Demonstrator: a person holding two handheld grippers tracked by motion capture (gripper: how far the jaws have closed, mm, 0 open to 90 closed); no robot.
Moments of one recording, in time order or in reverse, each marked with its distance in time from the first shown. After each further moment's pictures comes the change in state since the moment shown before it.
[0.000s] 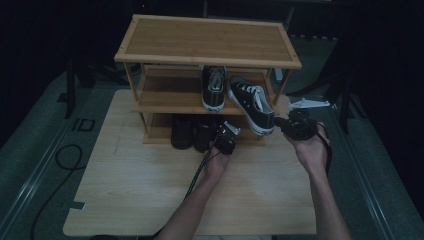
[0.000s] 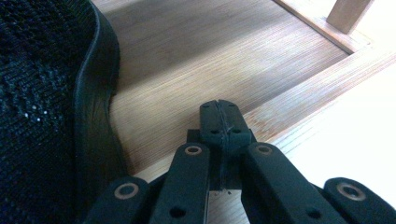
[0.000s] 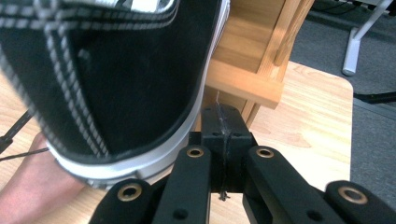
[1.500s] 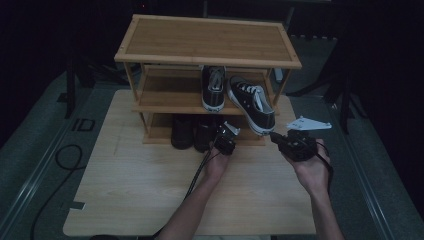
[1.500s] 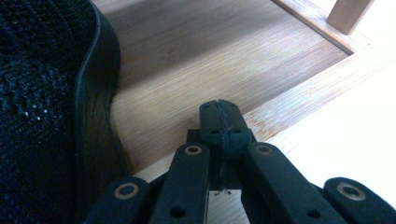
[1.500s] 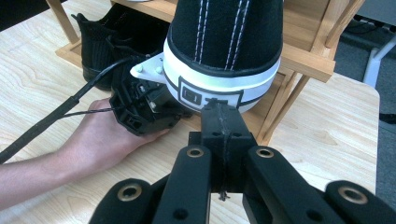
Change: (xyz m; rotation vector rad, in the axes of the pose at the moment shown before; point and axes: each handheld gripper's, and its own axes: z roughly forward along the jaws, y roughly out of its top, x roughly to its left) left arm 0.000 -0.001 0.000 -0.001 0.005 0.011; right arm 0.034 -0.031 -0.031 -0.050 0.063 -0.075
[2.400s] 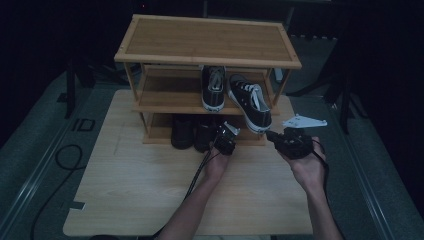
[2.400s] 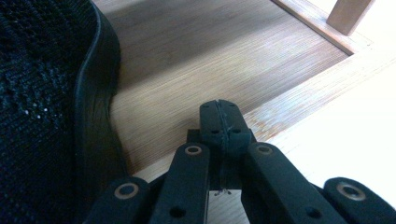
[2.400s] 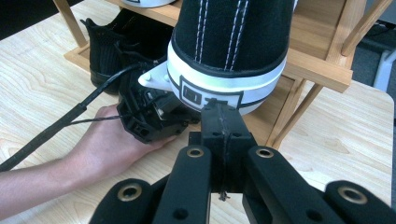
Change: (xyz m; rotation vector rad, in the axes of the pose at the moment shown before) left arm -0.001 0.000 0.001 -0.015 -0.003 -0.021; right arm 0.003 0.006 0.008 -0.004 0.028 -0.005
